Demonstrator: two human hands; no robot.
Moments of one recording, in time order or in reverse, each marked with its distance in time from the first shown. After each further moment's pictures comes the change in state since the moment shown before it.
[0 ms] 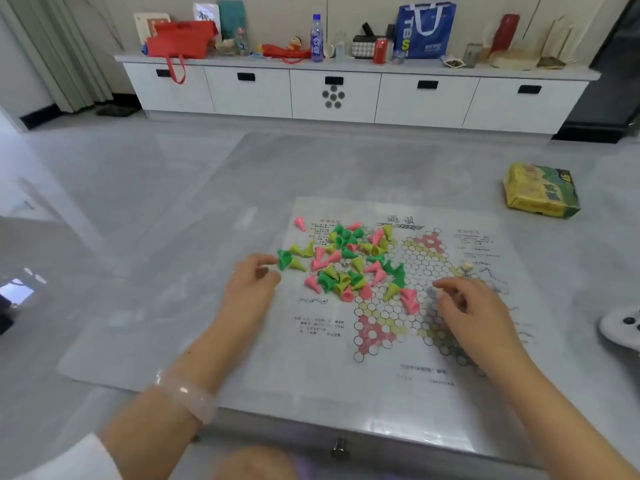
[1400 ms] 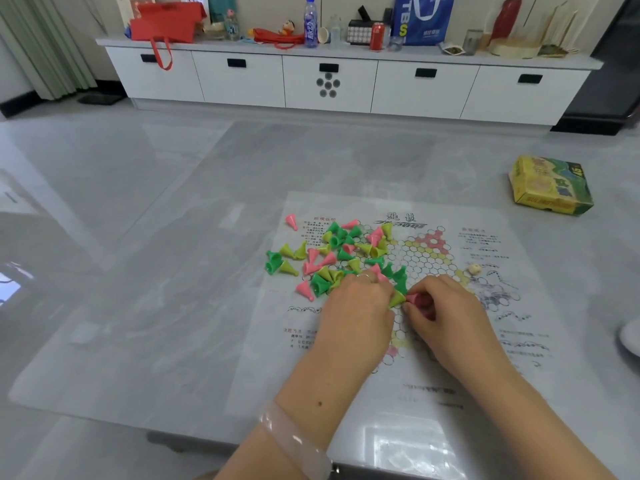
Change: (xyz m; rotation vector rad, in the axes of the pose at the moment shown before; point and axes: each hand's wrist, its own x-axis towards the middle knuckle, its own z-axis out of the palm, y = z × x) left_hand -0.023 0.034 0.094 0.660 -0.307 0.568; right_hand 0.015 -0.011 0.024 -0.127 -0.032 -0.153
